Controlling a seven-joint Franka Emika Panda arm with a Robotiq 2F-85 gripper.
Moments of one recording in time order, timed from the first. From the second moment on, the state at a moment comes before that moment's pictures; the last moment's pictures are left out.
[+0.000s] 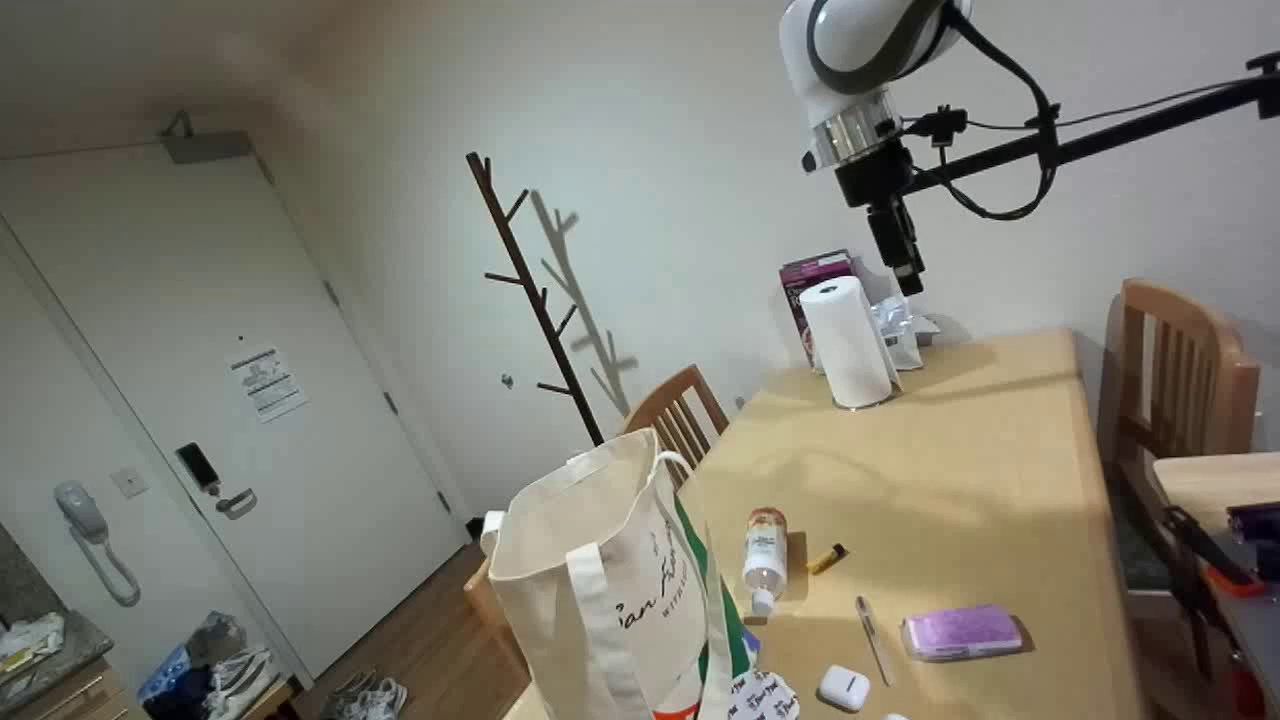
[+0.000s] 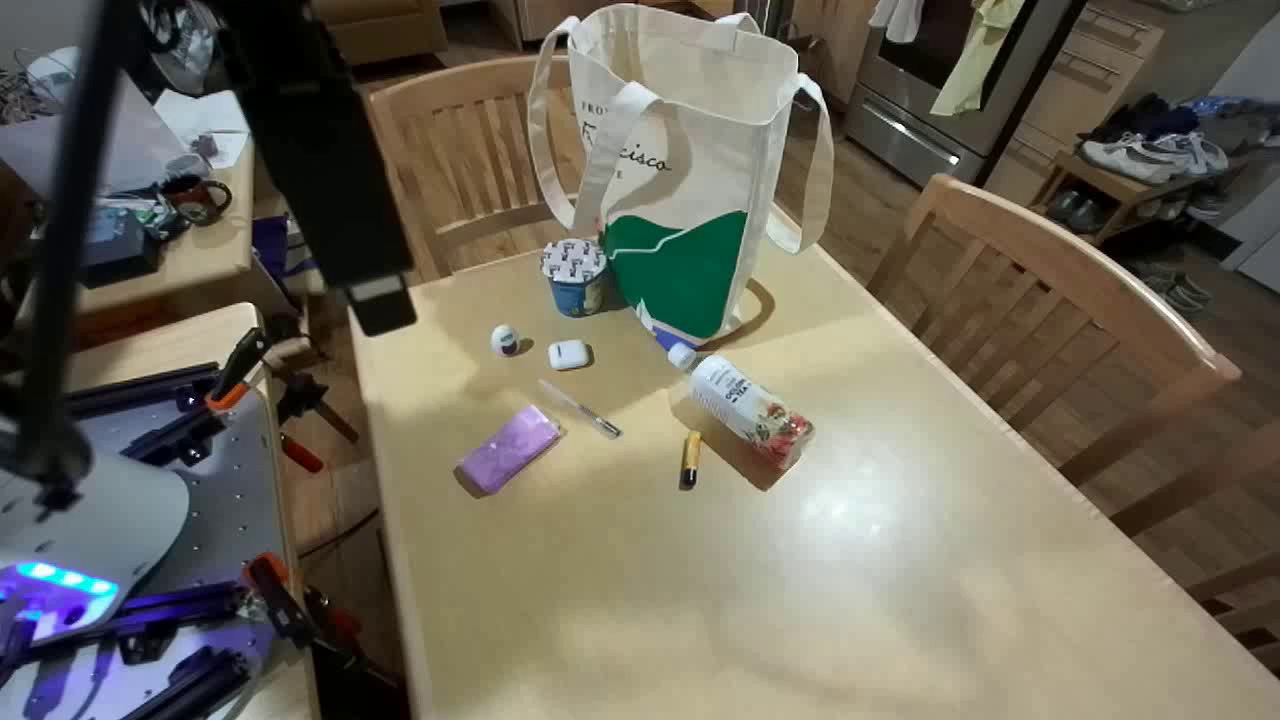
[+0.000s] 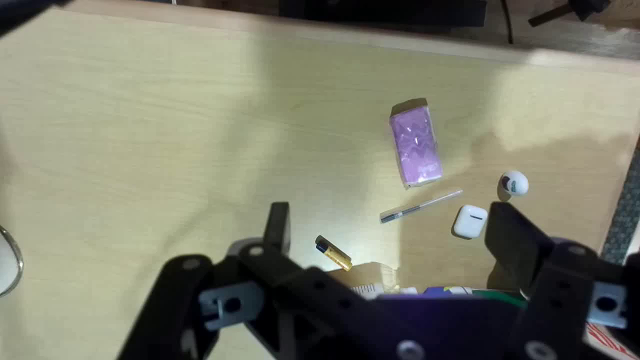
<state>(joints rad) -0.14 -0.48 -0.31 -2.34 -0.17 1.79 -0.37</state>
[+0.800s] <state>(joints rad) -0.14 -0.42 -0.37 -2.39 -0.15 1.94 -0.46</state>
